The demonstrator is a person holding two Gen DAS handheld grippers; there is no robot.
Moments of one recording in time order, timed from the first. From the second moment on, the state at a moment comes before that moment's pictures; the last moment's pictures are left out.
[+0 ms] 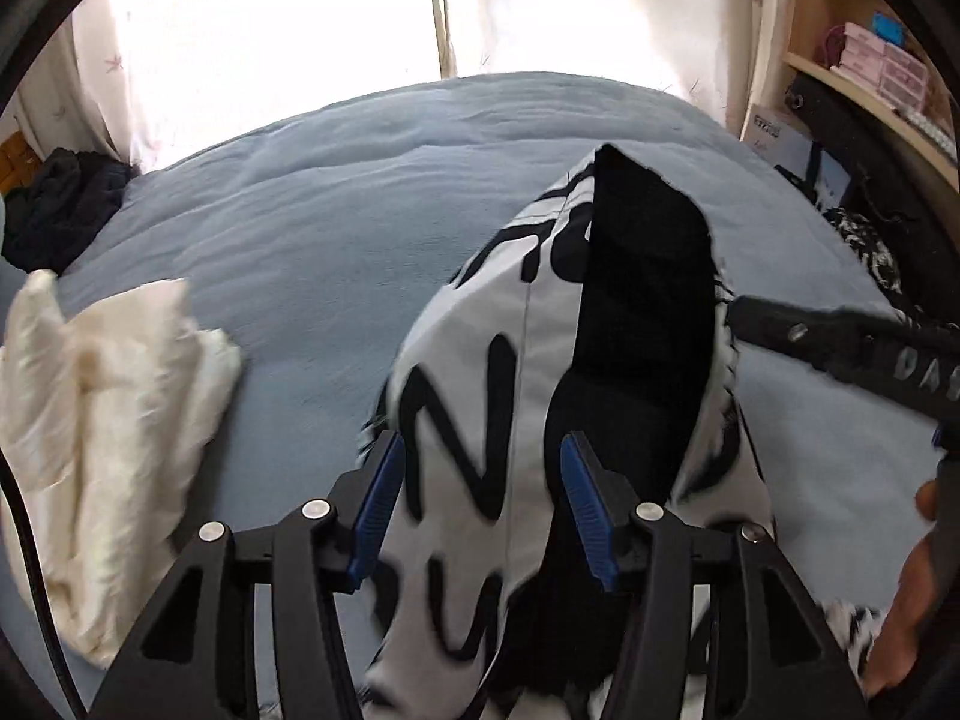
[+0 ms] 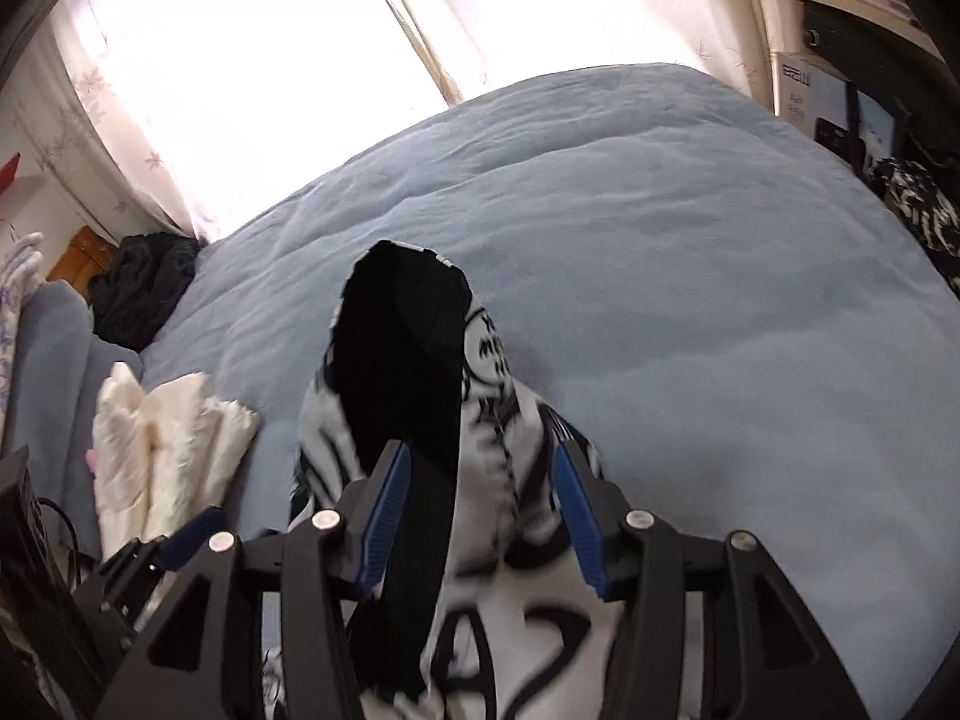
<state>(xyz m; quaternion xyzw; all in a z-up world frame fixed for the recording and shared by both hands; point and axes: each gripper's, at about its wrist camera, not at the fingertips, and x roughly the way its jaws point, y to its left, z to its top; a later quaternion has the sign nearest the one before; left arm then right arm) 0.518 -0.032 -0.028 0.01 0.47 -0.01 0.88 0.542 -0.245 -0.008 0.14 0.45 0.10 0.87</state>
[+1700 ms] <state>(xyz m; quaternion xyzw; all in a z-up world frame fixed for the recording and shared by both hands) 0.548 -0.028 -0.116 0.07 0.55 0.01 0.83 0.541 -0.222 -0.090 0.12 0.50 0.16 0.84</state>
